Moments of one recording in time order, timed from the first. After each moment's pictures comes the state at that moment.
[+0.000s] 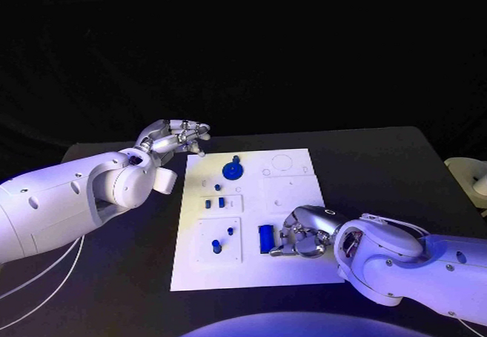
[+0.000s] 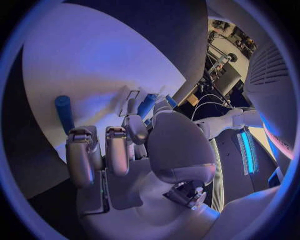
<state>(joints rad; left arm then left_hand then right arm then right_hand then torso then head) 1.22 -0.82 -0.09 1.38 -0.08 -0.20 0.32 1.35 -0.20 0.50 0.12 0.24 0.92 0.18 0.24 0.34 1.10 0.11 0.30 0.22 1.05 0.04 1.02 0.43 0.17 1.01 0.13 0.74 0.56 1.00 -0.94 -0.15 1.91 -1.46 -0.34 -0.48 1.17 -0.04 -0.10 0.29 0.09 1.01 0.05 0.48 0.57 1.41 -0.02 1.11 1.26 1.46 -0.07 1.51 1.31 0.01 1.47 0.04 1.55 1.31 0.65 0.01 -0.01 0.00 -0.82</state>
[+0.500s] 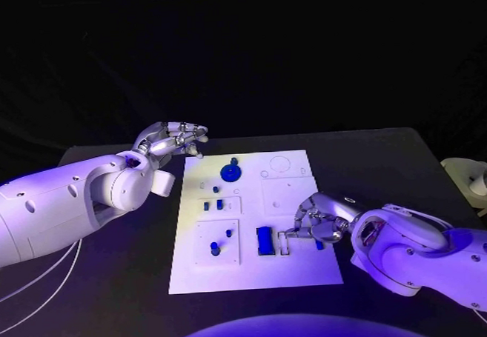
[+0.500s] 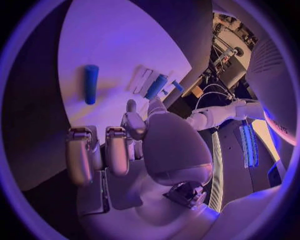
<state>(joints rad) 1.22 -0.82 -0.09 1.38 -0.08 -0.20 0.32 1.35 -0.20 0.50 0.12 0.24 0.92 0.18 0.24 0.34 1.10 0.11 0.30 0.22 1.05 0.04 1.02 0.43 0.17 1.01 0.13 0.73 0.56 1.05 -1.04 -0.15 1.93 -1.42 -0.42 -0.44 1.30 0.00 -0.11 0.28 0.15 0.97 0.07 0.45 0.55 1.39 -0.01 1.05 1.23 1.46 -0.07 1.50 1.31 0.01 1.47 0.04 1.51 1.31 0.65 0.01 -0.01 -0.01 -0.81</state>
